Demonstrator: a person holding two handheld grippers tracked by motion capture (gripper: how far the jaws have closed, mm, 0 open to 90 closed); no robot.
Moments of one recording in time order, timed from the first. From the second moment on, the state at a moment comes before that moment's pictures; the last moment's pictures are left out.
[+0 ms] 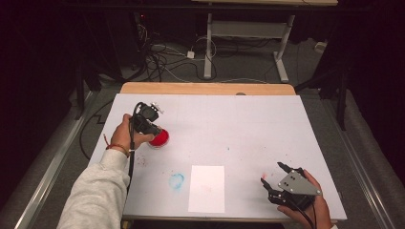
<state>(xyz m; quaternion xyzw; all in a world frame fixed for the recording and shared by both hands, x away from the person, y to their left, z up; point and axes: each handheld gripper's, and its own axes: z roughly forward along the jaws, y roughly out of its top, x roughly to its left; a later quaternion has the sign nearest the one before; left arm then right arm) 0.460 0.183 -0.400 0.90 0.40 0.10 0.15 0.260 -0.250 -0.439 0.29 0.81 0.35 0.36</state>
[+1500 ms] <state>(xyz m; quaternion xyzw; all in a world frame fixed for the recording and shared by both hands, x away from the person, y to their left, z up) 0.470 0.189 -0.435 0.89 0.42 0.07 0.15 0.260 -0.250 -0.440 0.29 0.82 0.34 0.36</state>
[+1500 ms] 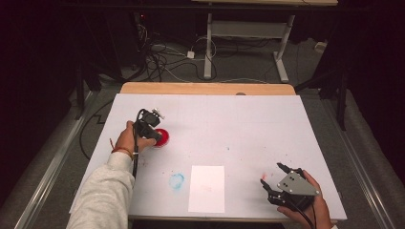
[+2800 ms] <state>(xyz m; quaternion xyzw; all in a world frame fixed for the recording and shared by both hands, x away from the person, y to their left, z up) 0.414 0.202 -0.404 0.87 0.38 0.14 0.27 0.260 -0.249 -0.440 0.29 0.82 0.34 0.36</state>
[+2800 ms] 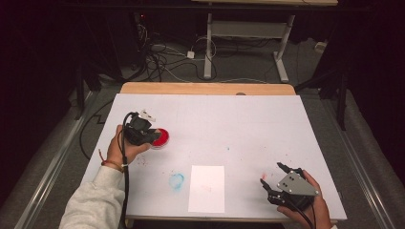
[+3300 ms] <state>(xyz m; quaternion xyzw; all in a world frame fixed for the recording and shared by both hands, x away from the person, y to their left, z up) 0.387 0.189 -0.386 0.88 0.33 0.13 0.32 0.262 -0.248 -0.439 0.29 0.82 0.34 0.36</state>
